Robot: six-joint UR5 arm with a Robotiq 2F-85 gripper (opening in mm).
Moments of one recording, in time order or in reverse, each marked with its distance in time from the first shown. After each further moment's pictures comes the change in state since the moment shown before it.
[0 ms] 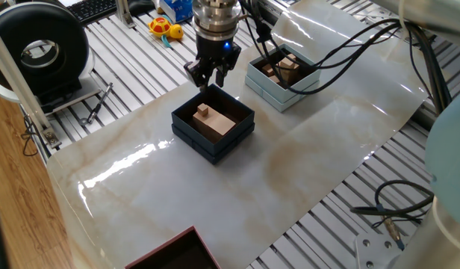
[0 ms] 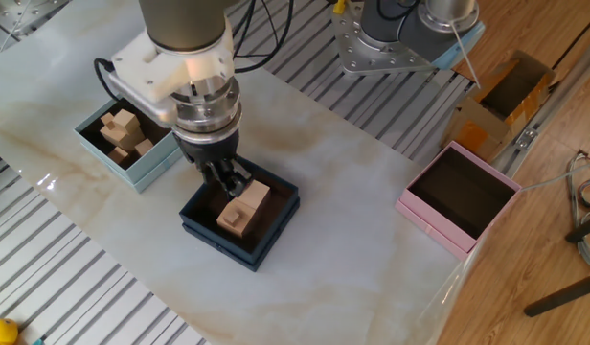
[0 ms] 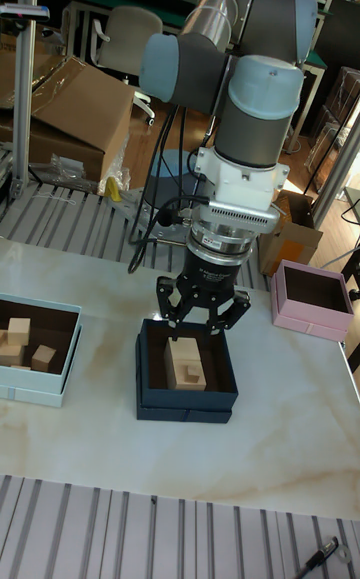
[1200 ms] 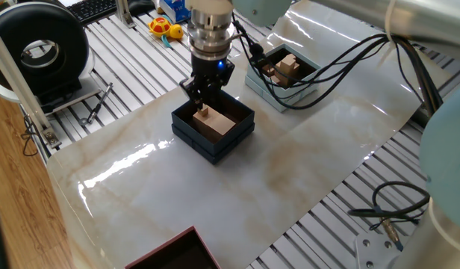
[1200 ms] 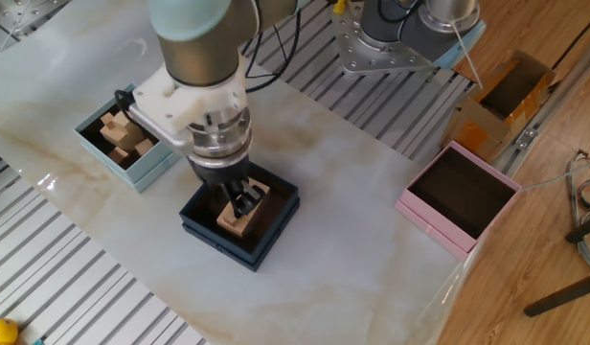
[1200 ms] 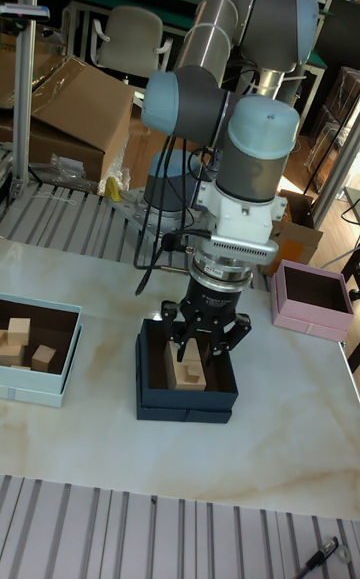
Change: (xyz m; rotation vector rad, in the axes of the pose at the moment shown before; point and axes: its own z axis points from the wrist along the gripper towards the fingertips) arm 0.002 0.016 0.045 -0.011 0.001 -0.002
